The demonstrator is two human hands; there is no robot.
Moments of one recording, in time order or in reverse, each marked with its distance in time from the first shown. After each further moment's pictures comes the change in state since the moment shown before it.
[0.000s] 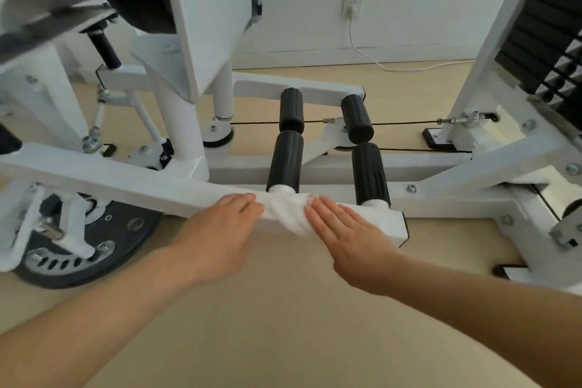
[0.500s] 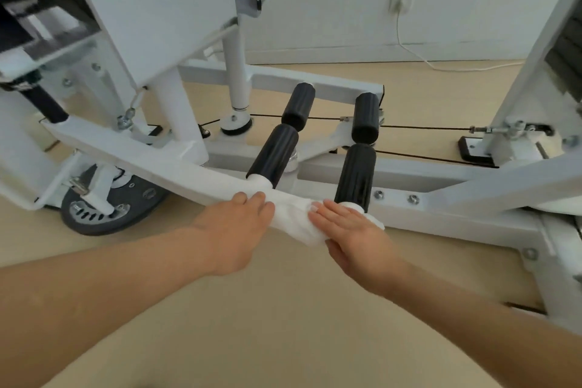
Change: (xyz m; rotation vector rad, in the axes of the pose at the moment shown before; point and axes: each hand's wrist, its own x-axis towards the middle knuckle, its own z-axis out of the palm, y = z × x) left_hand 0.025 0.109 -0.011 0.300 -0.298 -0.214; right_hand -0.032 0.073 0.030 0.598 0.196 -0.159
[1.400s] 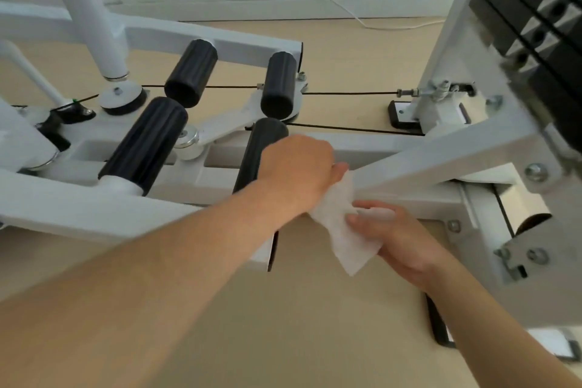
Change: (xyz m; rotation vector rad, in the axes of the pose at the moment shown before) left_hand 0.176 0.163 -0.082 -0.414 0.475 0.111; right_hand -0.081 0.135 -0.037 1.360 0.081 0.931
